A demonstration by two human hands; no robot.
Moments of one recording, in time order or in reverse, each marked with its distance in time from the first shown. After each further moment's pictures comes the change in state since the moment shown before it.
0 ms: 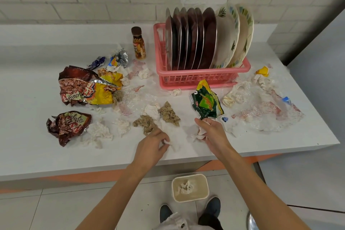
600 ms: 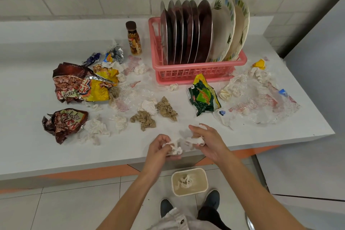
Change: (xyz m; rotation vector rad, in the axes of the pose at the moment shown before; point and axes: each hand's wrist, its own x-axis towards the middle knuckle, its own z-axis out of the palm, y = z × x) left_hand -0.025 0.045 0.015 -1.222 0.002 -0.588; right_hand -0.024 0.015 0.004 0.189 -0.011 0.210
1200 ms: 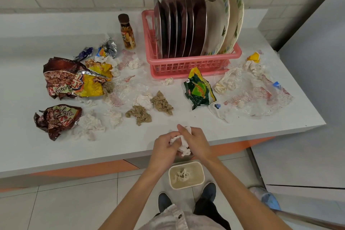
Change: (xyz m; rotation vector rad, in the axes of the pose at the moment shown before) left_hand -0.011 0.002 0.026 0.395 -0.077 0.166; right_hand -0.014 0.032 0.016 -0.564 0.056 -0.259
